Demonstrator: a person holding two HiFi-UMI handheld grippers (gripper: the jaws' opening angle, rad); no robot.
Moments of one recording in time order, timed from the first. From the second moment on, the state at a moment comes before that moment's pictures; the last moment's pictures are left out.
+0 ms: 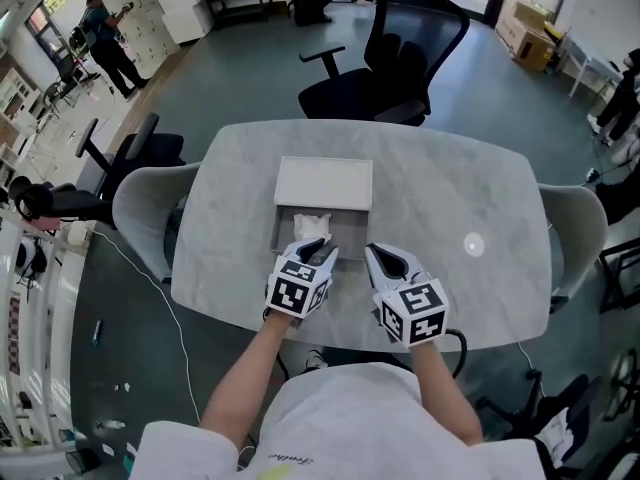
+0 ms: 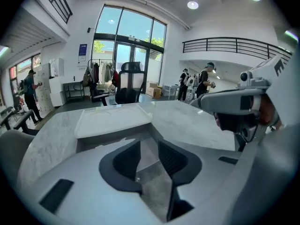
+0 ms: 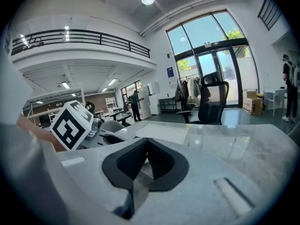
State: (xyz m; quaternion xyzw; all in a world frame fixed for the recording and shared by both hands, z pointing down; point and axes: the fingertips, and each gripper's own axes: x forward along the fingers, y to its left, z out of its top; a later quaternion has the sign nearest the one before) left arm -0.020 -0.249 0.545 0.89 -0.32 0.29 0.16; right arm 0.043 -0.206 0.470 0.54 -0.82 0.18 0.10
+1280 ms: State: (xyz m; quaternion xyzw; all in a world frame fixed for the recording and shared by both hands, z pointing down) left arm -0.022 -0.301 0.633 0.75 -0.41 0.49 0.17; right arm 0.089 -0.243 0.521 0.43 -0.86 0.24 0.10
